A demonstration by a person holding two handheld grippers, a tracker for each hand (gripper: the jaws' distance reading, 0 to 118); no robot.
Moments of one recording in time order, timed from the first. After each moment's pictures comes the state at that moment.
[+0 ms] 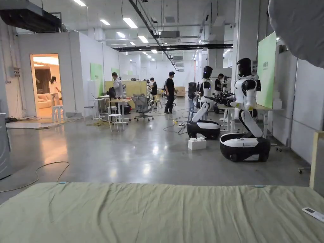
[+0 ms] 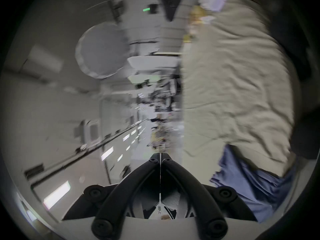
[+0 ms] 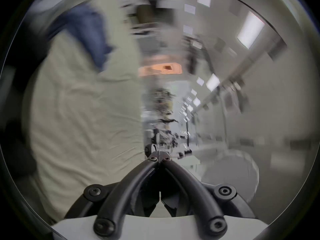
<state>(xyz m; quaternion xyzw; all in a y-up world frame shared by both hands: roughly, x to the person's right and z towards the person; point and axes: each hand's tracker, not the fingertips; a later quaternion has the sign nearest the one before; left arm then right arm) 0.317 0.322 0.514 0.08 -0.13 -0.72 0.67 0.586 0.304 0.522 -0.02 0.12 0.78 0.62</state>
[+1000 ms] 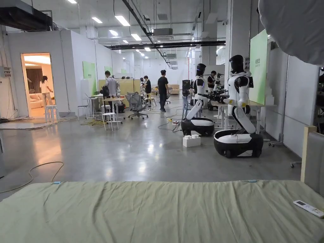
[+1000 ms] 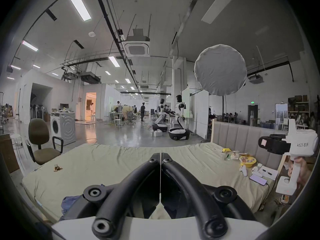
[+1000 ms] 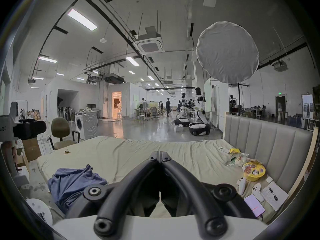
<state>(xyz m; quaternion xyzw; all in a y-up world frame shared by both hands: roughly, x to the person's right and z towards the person) 0.258 0.434 0.514 0.00 -0.16 0.01 0.99 0.653 0.430 0.522 0.00 -0.01 0.02 1.00</state>
